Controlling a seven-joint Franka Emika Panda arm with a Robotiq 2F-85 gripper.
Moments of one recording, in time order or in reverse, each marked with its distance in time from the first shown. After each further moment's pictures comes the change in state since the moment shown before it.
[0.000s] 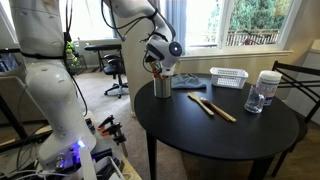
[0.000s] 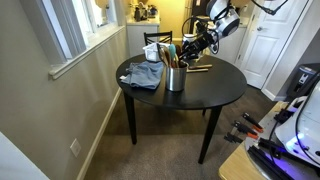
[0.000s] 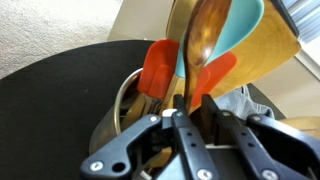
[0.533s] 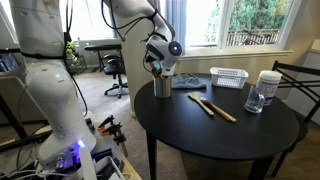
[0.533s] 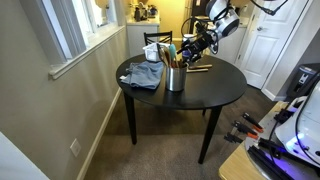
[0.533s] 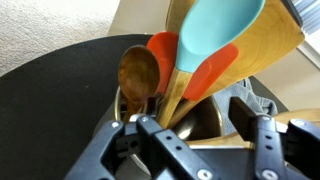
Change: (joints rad) arm 0.002 0.002 0.003 0.000 -0.010 0.026 0.029
